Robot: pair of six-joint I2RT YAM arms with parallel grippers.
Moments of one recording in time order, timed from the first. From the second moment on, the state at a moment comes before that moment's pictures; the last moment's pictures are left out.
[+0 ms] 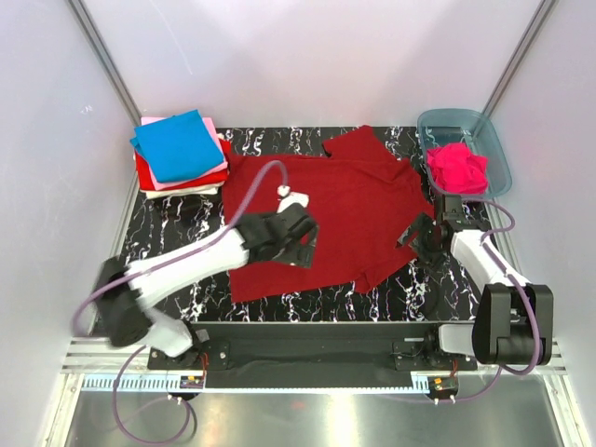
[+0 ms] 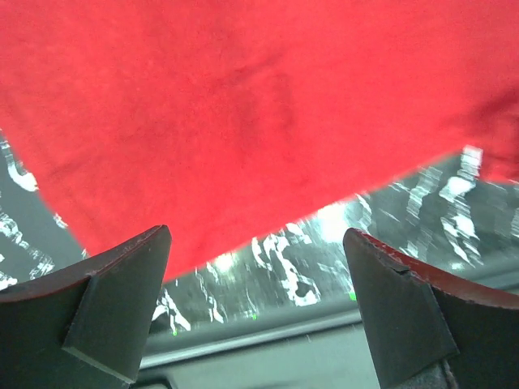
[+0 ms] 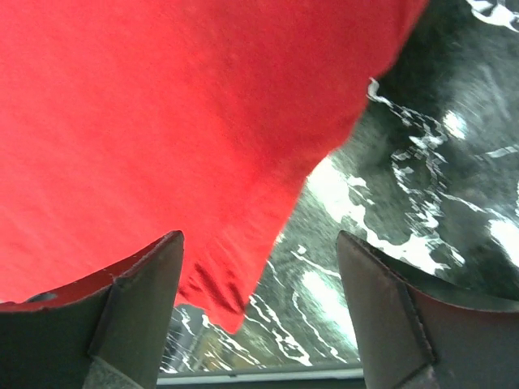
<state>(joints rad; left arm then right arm) -0.96 1.52 1.23 -0.84 -0.33 -0.63 -0.02 1.30 0.76 -0.62 -0.10 0.69</state>
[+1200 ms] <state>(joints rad) -0.98 0.69 0.90 -0.99 -0.54 -0.63 0.20 1.57 1.20 -0.59 -0.02 0.75</state>
